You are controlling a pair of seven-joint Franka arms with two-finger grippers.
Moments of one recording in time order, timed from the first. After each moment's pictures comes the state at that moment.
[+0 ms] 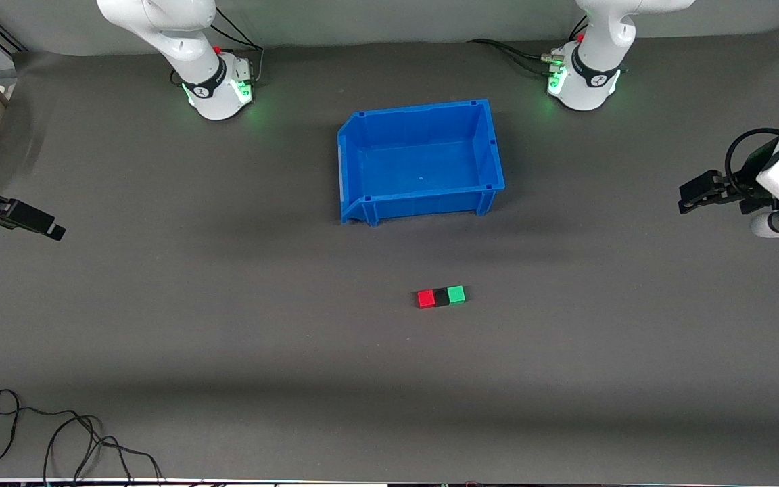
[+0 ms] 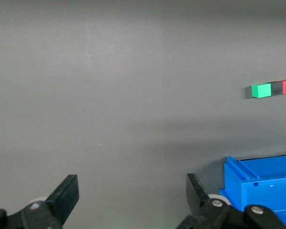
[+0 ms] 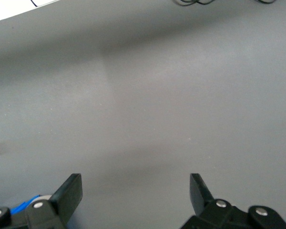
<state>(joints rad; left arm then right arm) -0.06 0.05 0.01 -1.59 -0.01 1.59 -0.03 -0.10 0.07 0.02 -1.56 0.07 1.67 0.19</state>
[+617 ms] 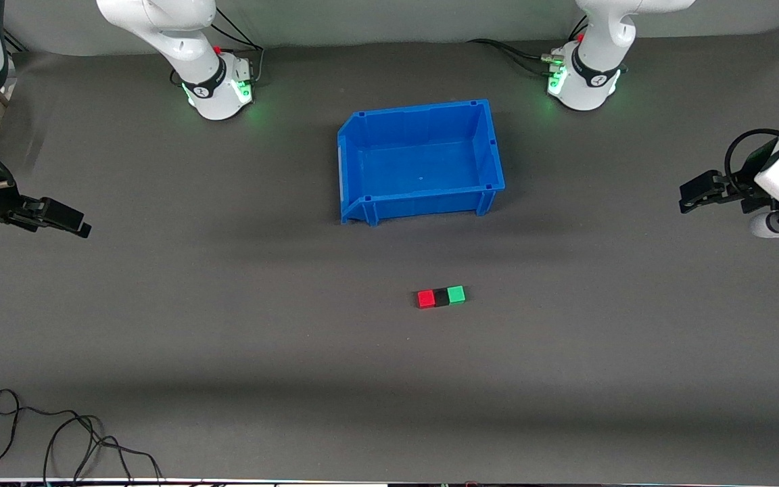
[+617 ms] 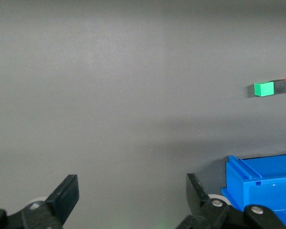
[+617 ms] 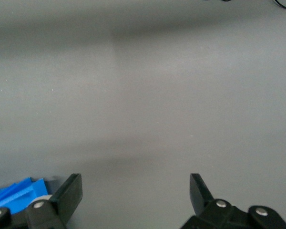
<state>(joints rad) -0.06 0.05 0.01 -1.59 -0.01 1.59 -0.03 -0.08 0.09 0.07 -1.55 0.03 1.63 0.12</state>
